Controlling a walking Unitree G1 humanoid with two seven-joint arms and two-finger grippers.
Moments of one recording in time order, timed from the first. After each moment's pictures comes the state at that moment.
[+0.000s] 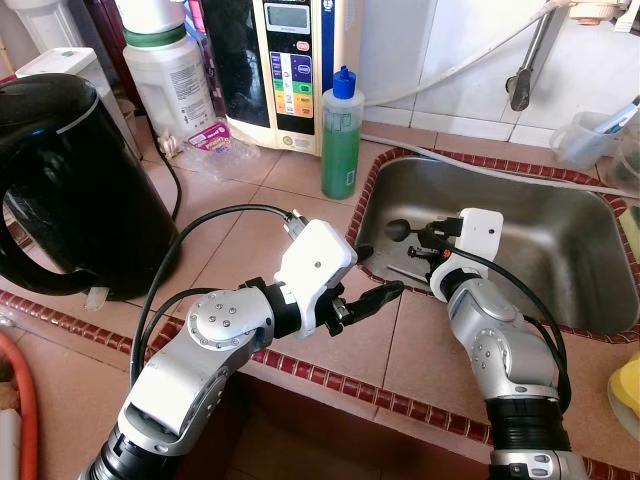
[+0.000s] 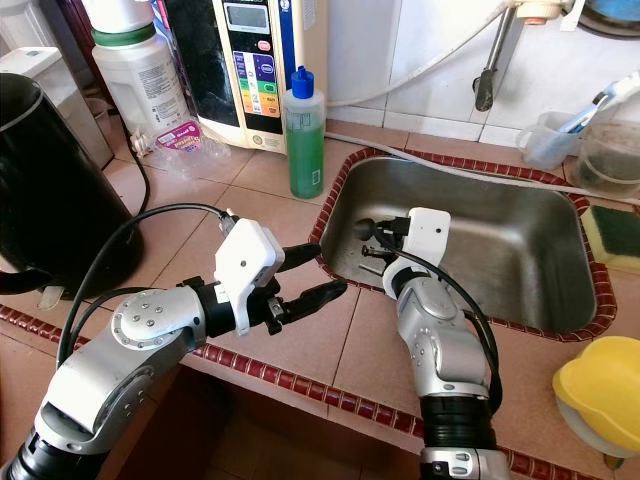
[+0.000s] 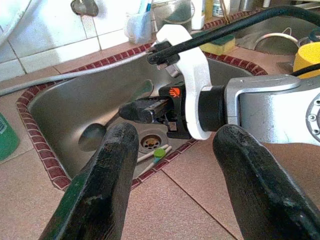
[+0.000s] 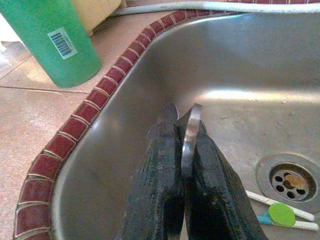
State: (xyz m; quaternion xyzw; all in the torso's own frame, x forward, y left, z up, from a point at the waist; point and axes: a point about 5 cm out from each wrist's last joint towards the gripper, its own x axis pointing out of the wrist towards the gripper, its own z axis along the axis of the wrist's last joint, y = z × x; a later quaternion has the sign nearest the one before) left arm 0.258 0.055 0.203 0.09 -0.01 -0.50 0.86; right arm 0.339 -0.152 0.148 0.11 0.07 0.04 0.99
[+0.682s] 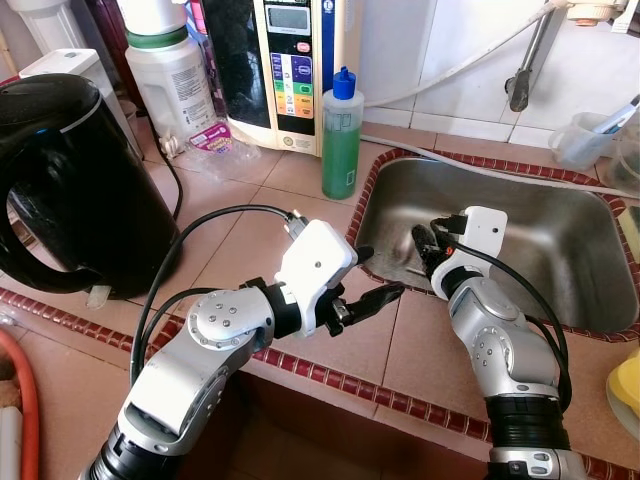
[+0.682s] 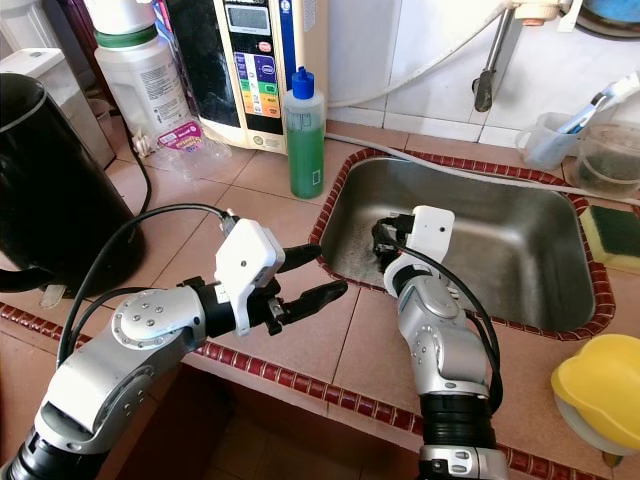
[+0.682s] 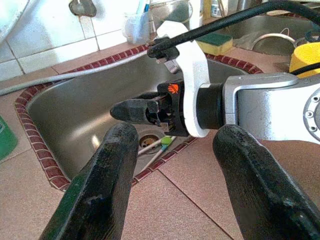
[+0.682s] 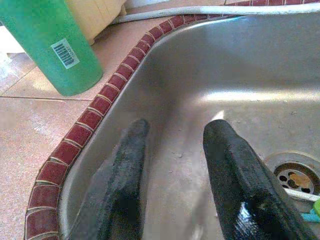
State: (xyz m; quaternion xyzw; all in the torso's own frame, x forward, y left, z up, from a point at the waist) left arm 0.258 0.054 0.203 0.09 -0.01 -0.50 0.86; right arm 0.340 -0.152 0.150 0.12 0.07 0.04 0.99
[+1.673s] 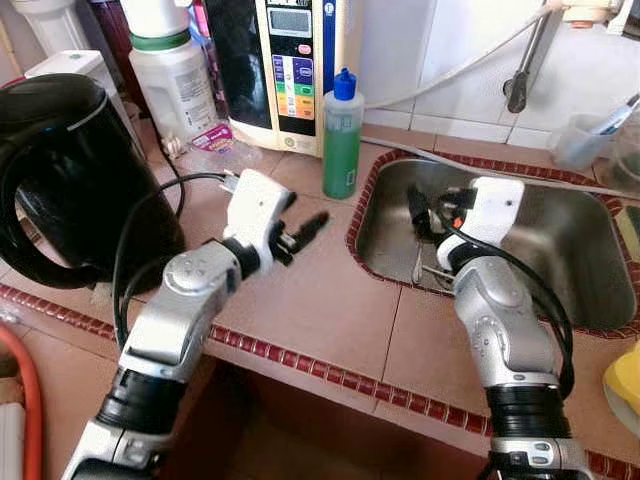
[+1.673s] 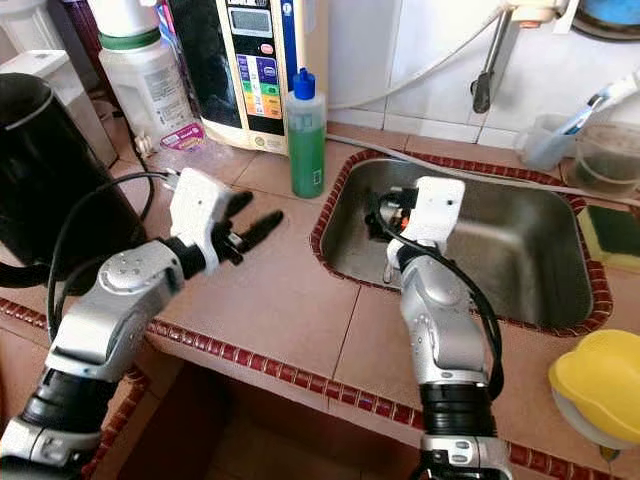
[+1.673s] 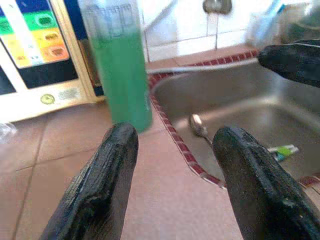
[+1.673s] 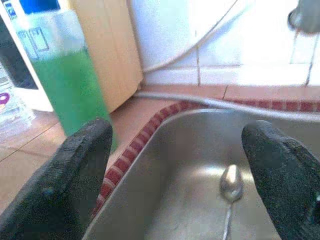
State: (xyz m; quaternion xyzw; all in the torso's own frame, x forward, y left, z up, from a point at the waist) left arm 0.333 0.105 0.199 0.06 -0.02 -0.31 0.95; right arm 0.346 -0.152 0.187 0.06 -0.07 0.04 1.00
